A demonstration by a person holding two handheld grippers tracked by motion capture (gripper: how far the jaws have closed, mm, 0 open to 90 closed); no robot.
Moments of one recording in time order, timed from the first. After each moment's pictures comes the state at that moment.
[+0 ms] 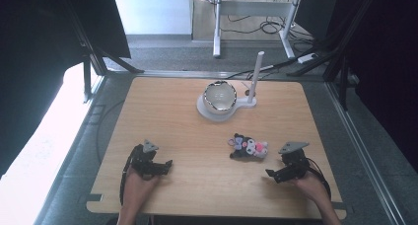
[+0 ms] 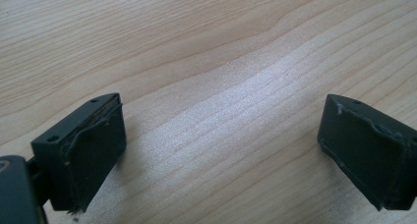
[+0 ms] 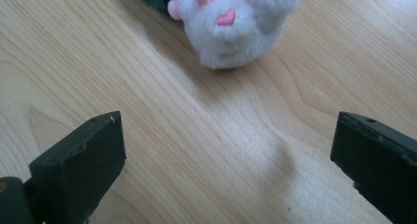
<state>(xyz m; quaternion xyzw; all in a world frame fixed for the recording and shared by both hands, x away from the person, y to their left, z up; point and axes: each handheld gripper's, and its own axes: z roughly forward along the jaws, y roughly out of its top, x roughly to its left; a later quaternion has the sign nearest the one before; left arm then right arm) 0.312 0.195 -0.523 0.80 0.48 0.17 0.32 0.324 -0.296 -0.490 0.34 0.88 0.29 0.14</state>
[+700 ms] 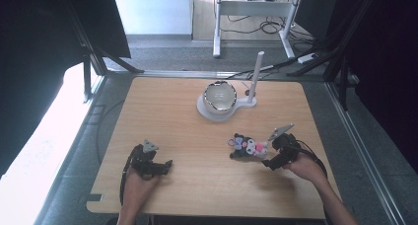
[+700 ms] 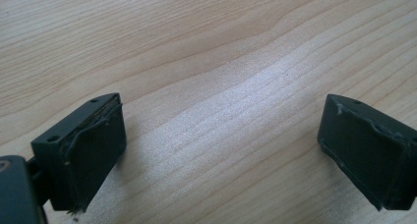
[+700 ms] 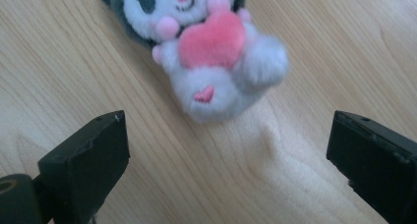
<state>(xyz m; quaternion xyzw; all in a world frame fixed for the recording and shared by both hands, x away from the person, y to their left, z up) 0.312 0.195 -0.523 0.80 0.48 0.17 0.32 0.368 -0.270 -0.468 0.30 0.92 0.21 0.10</state>
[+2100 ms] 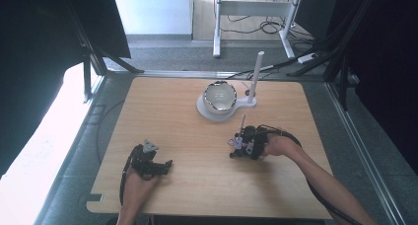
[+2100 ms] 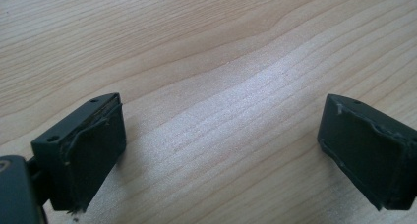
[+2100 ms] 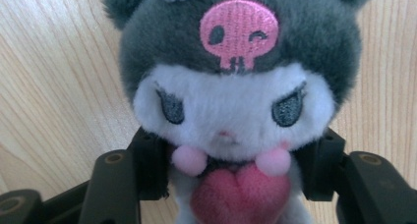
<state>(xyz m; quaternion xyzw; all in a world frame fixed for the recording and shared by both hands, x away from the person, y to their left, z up) 0.312 0.195 -0.523 0.80 0.48 0.17 0.32 0.422 -0.180 -0.478 0.15 0.99 -0.01 0.02</state>
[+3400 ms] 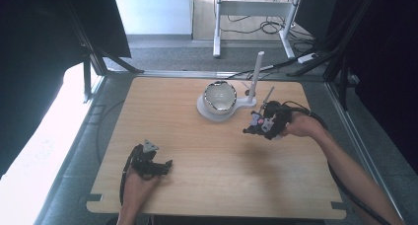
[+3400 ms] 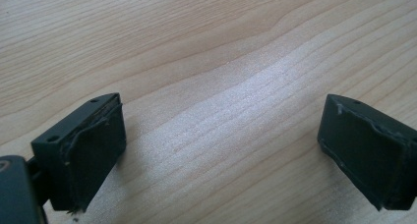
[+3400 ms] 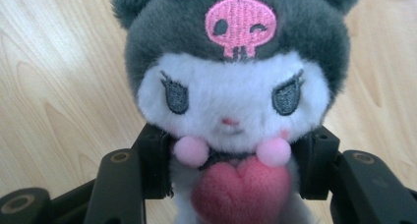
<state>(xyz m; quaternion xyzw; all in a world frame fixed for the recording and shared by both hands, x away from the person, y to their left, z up) 0.312 0.195 -0.523 0.80 0.48 0.17 0.32 0.445 -0.237 -0.387 0.22 0.97 0.07 0.03</state>
